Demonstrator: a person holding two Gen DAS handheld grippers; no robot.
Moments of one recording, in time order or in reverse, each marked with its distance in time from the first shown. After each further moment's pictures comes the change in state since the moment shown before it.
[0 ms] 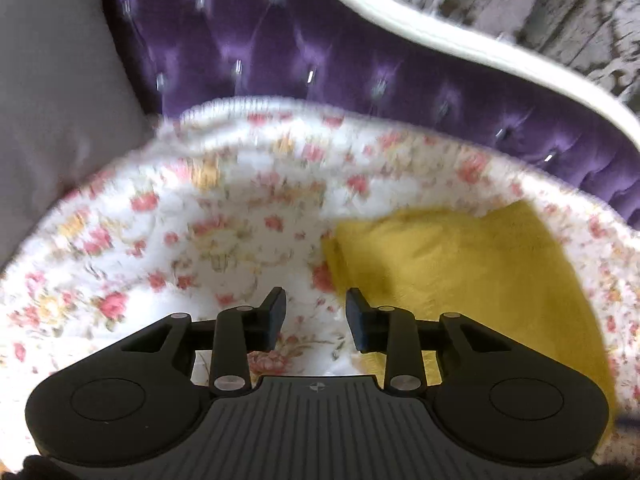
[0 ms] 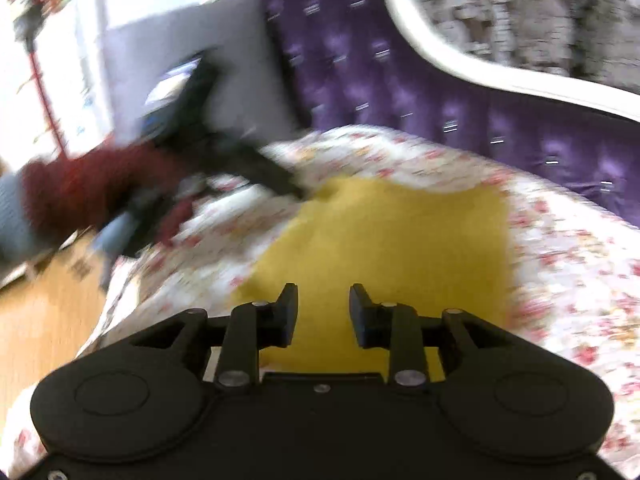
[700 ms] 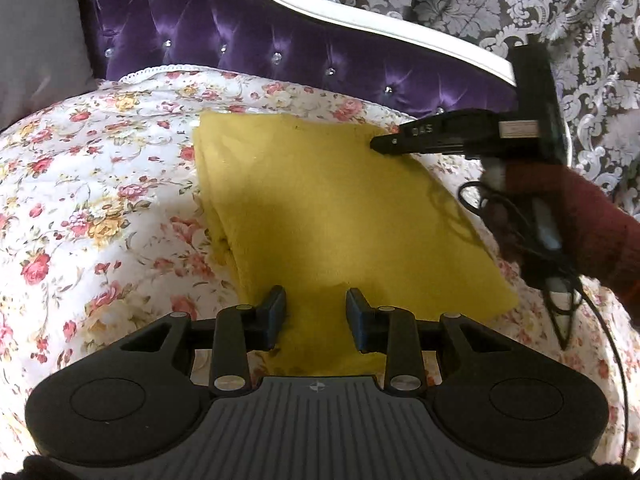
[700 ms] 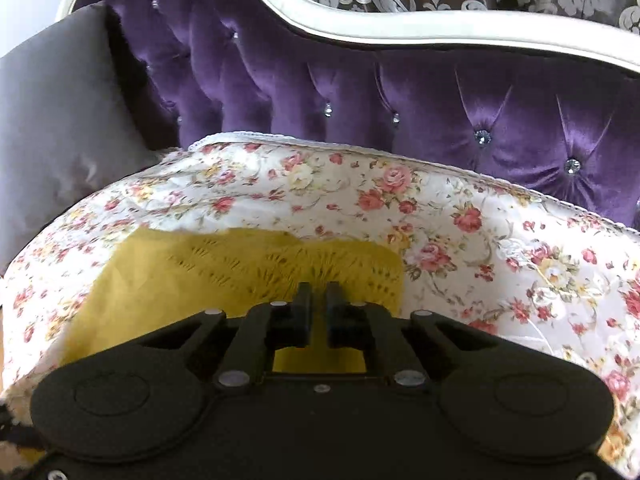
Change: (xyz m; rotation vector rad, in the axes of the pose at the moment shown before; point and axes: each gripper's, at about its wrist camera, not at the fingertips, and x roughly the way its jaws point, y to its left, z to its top) left arm -0.040 -0.076 -0.109 -0.016 -0.025 -0.172; right arm 0.120 -0.116 0.043 0.160 0.052 -0.146
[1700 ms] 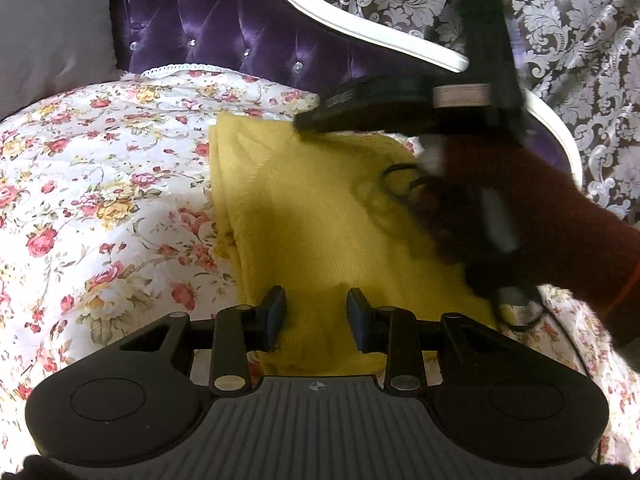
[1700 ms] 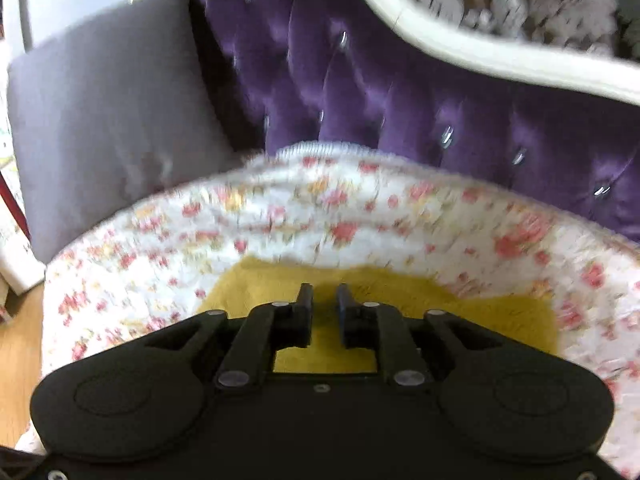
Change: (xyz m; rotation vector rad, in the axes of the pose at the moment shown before) left arm -0.013 -0.005 -0.016 -0.082 -0.049 0.021; right arm 0.009 0.077 0.013 -0.116 -0.058 0.159
